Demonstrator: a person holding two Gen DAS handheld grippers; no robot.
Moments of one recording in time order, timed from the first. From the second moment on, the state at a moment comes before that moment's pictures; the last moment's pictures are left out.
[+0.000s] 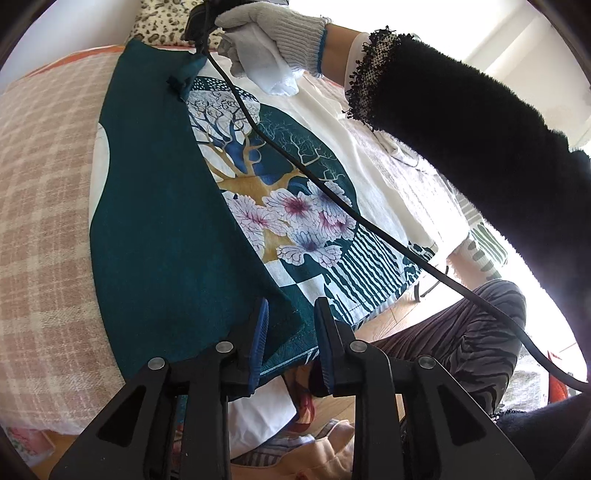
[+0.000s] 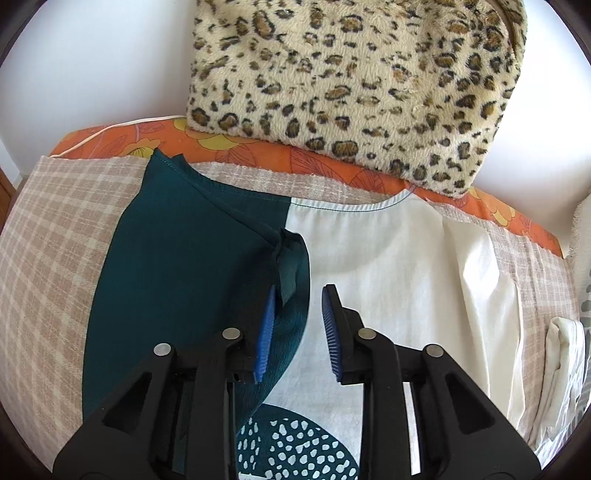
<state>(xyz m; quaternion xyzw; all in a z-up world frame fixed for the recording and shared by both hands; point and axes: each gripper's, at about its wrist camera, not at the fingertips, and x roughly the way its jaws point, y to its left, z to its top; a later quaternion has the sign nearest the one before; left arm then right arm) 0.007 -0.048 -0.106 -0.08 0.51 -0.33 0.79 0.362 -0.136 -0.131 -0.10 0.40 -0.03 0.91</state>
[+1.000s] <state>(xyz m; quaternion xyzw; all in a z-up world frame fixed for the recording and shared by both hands) 0.009 0.009 -0.078 -0.06 0.44 -0.21 0.87 0.255 -0.147 -0.170 -0.01 0.43 0.15 0.89</state>
